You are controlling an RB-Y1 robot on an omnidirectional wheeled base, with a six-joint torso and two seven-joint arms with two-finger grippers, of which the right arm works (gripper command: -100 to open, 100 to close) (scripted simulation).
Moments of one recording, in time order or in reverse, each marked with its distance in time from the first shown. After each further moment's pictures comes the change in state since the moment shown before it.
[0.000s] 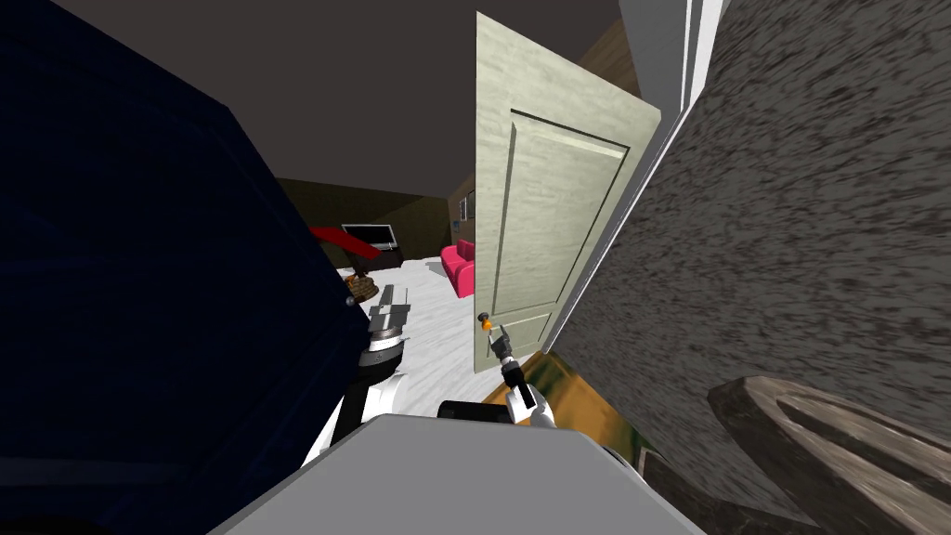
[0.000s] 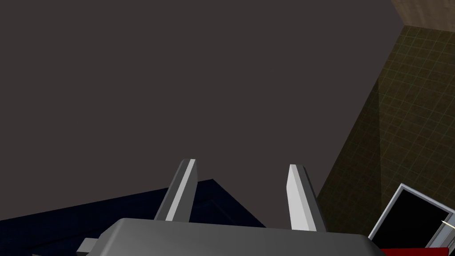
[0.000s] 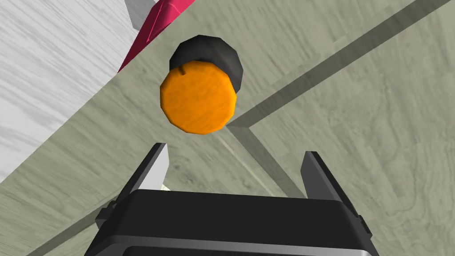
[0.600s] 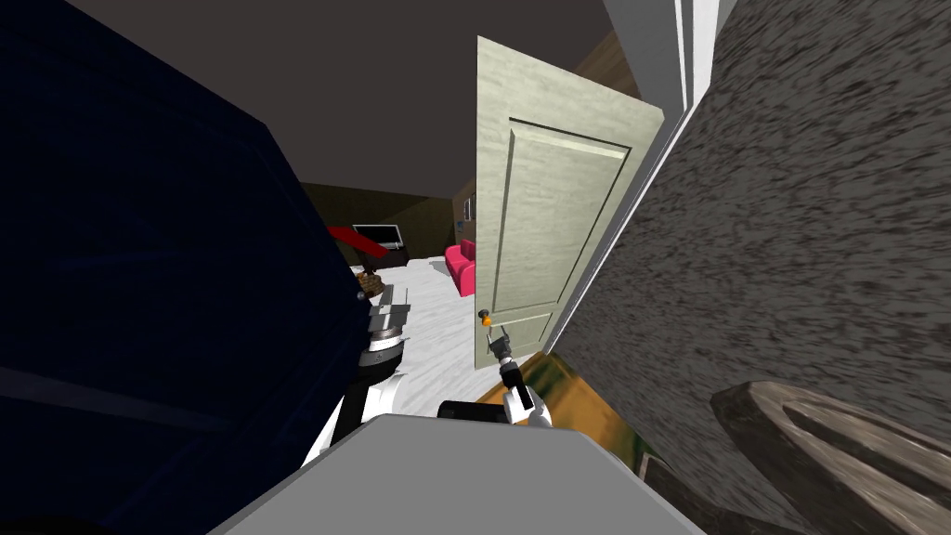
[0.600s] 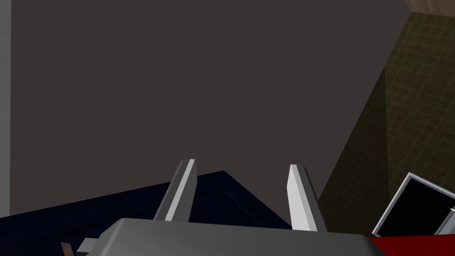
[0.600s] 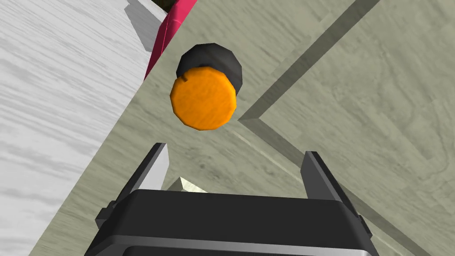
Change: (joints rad) arm 0.011 0.016 0.017 -0.013 -0.073 0.007 -0.152
